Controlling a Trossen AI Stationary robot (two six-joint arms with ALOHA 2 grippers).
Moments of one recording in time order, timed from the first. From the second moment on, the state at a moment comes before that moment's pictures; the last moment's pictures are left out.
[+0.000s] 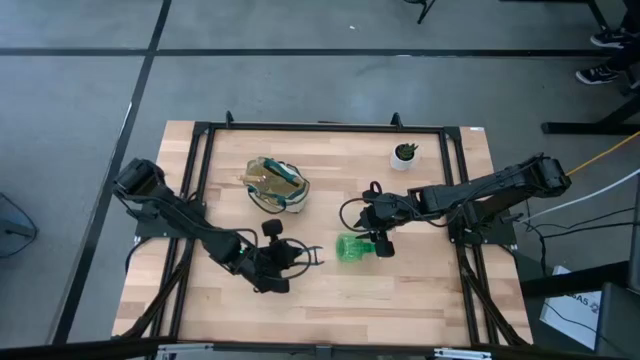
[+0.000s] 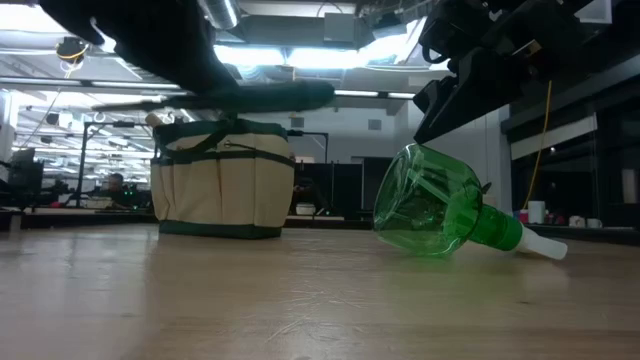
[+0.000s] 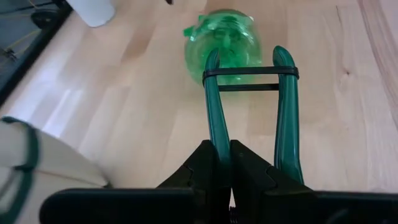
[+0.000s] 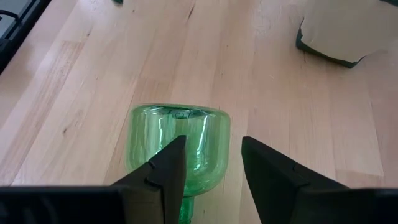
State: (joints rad) left arm -0.56 1.59 0.94 -0.24 -0.72 -0.40; right arm 0.16 1.37 0.76 -0.17 -0.05 0.00
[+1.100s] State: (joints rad) left arm -0.36 1.28 0.95 -0.63 -0.90 -0.33; right arm 0.16 1.37 0.76 -0.17 -0.05 0.00
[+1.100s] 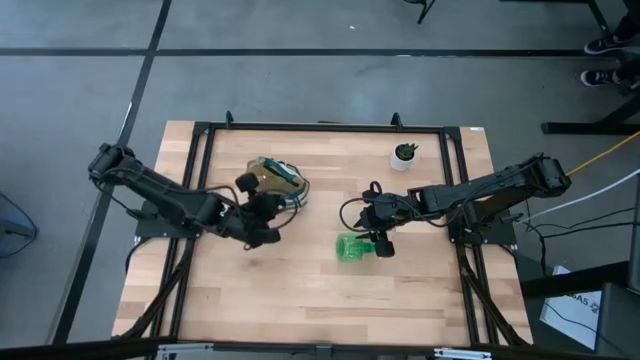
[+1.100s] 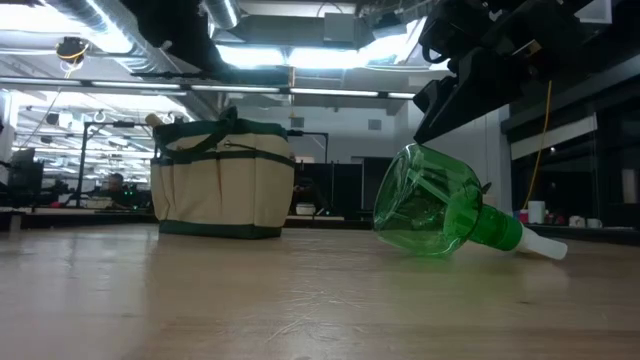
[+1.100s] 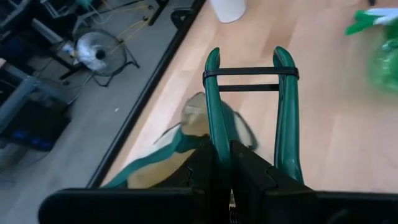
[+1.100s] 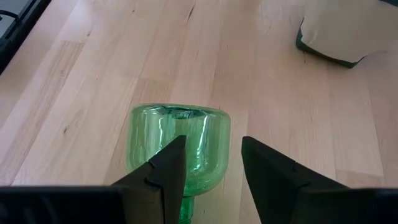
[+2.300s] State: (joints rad) left arm -0.13 1.28 0.95 -0.83 -0.84 0.10; right arm 0.16 1.37 0.76 -0.17 -0.05 0.00
